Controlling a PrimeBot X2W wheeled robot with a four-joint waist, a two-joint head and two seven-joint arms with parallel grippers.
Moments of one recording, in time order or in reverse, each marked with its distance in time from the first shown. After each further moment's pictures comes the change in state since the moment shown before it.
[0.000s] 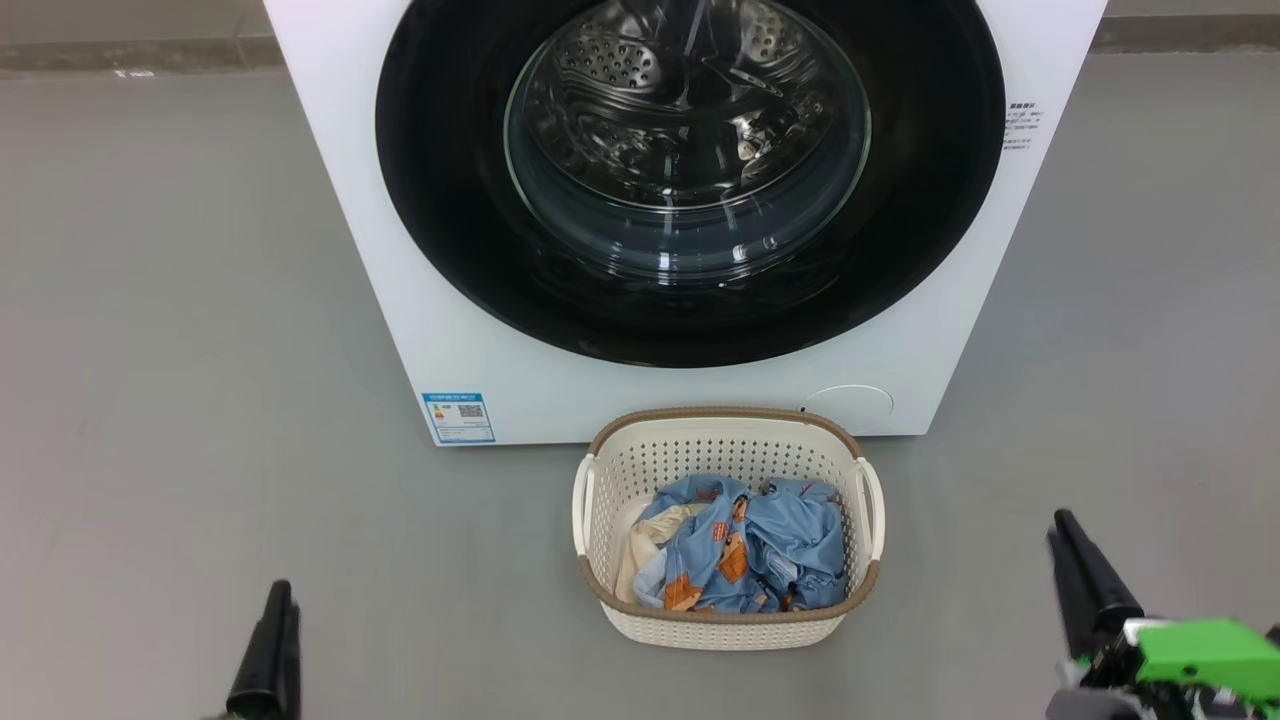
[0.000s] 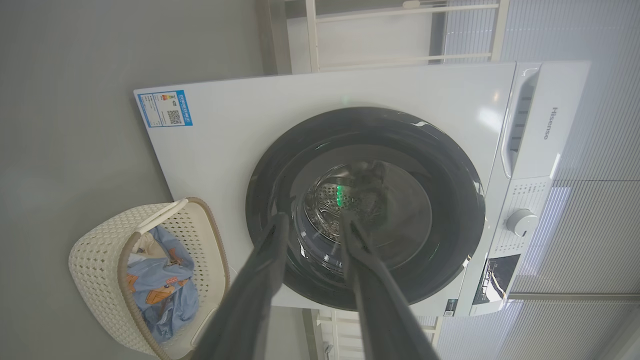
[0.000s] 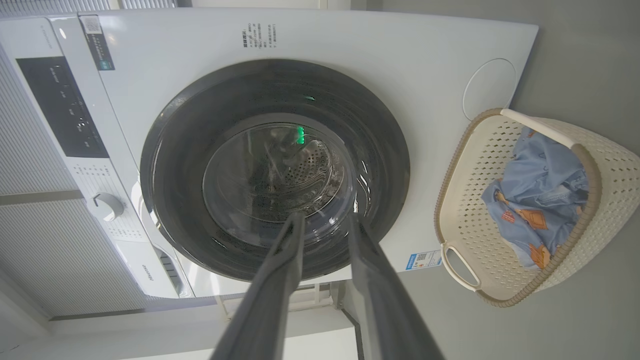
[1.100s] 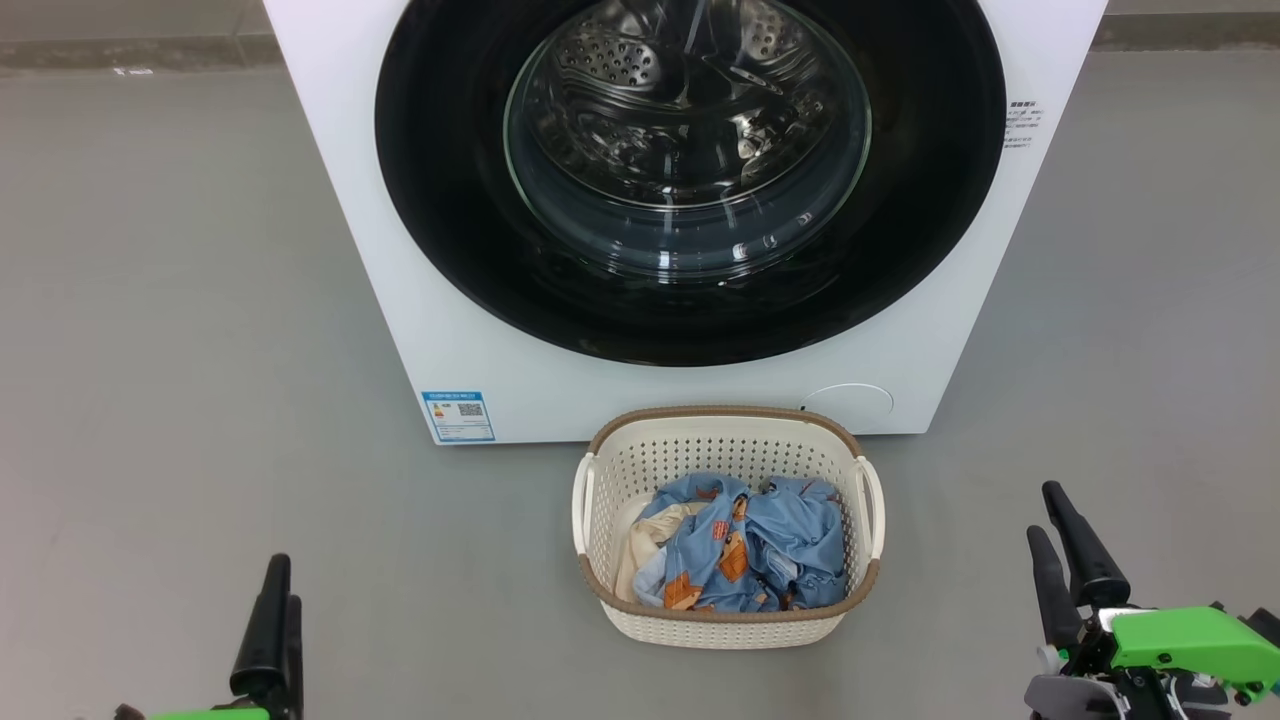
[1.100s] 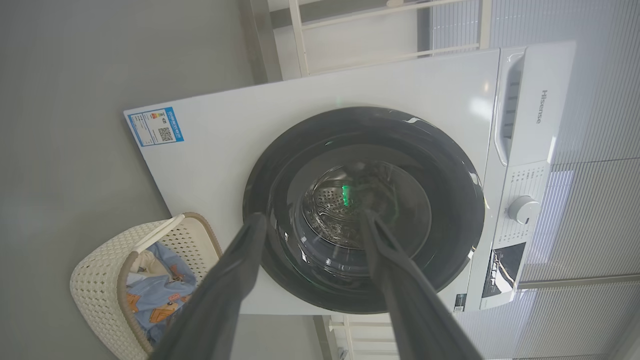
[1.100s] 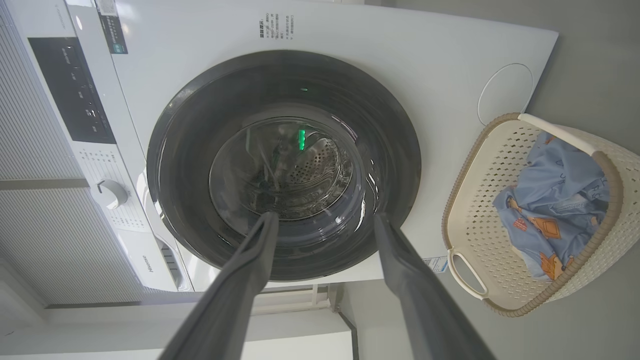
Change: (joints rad) left arm 0.004 0.019 -0.058 -0.026 0.047 0.000 -0.079; right arm -0.002 -0.001 0.067 -0.023 -0.021 0.000 -0.077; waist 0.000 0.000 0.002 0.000
